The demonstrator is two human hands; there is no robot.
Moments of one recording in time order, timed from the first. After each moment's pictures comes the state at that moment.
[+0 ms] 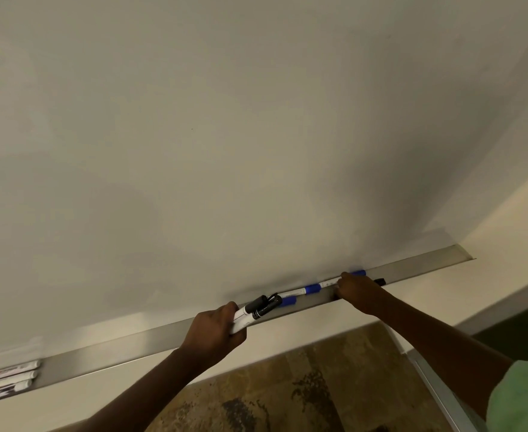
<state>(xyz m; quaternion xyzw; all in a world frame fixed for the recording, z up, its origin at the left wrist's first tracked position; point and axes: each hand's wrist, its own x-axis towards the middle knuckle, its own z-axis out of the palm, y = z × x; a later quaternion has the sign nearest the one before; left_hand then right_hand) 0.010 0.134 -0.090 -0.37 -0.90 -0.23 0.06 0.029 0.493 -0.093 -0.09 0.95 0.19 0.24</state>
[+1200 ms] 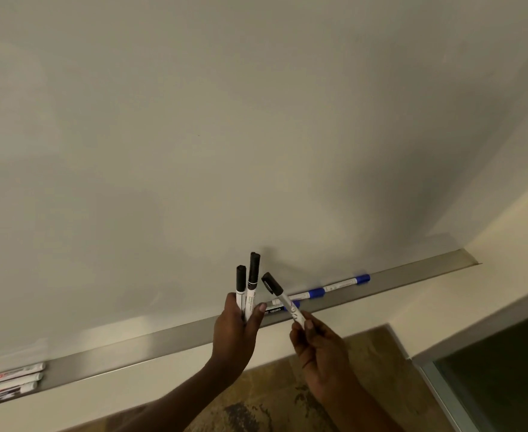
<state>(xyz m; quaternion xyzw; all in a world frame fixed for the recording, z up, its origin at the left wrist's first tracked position) 0.040 0.181 -0.065 -0.11 -0.84 -0.53 0.02 0.114 0.323 -0.060 0.34 0.25 -0.90 -0.07</state>
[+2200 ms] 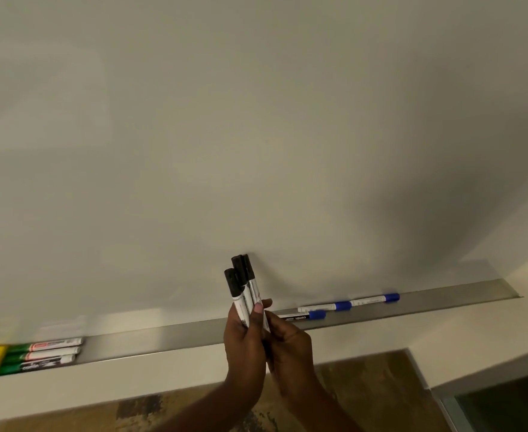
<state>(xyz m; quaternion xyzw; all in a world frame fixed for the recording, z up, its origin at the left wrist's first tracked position) 0.065 0.166 -0.035 0.12 -0.60 -0.79 0.03 0.087 0.221 -0.045 0.17 0.60 -0.78 0.03</state>
